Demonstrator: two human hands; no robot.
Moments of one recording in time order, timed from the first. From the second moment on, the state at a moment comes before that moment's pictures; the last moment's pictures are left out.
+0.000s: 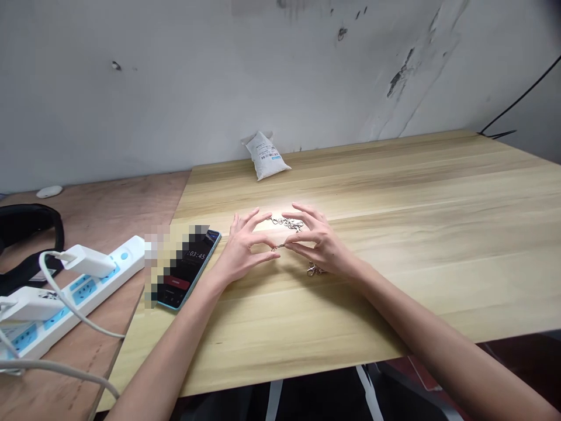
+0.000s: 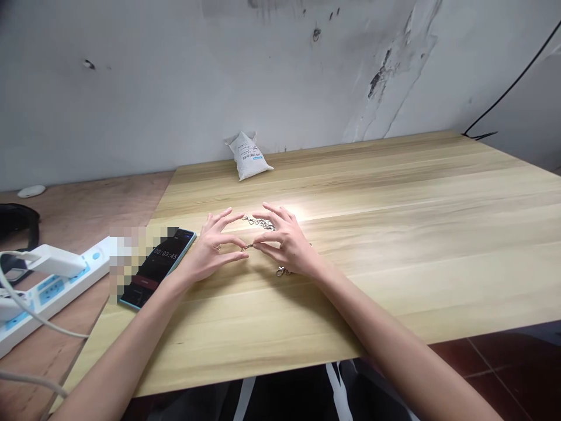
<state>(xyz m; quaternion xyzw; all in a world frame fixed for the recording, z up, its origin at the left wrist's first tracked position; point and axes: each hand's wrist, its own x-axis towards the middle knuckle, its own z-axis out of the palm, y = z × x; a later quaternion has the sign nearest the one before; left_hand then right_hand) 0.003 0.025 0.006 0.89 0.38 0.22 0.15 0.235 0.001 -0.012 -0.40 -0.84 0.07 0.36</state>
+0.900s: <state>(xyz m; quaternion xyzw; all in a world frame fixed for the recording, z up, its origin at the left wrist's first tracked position) -0.041 0.050 0.008 0.90 0.39 0.12 0.13 0.270 -0.048 -0.002 -0.52 -0.83 0.00 0.19</state>
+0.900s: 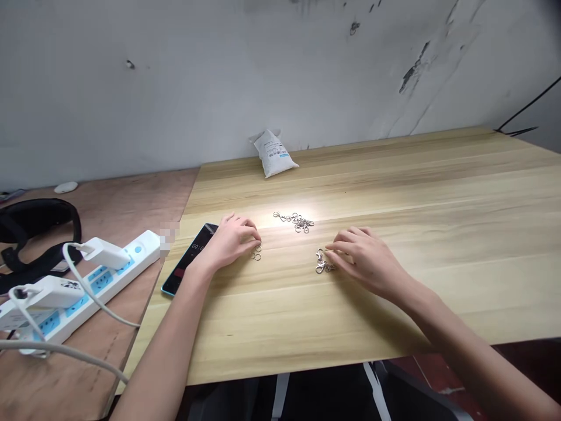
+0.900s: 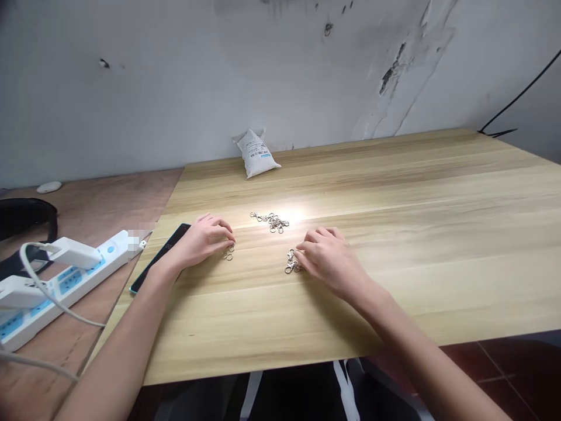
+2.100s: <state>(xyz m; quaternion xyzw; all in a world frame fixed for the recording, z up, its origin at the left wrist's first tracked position) 0.000 0.018 0.015 0.75 0.41 0.30 0.43 0.209 -0.003 -0.001 -0.39 -0.76 0.38 0.37</state>
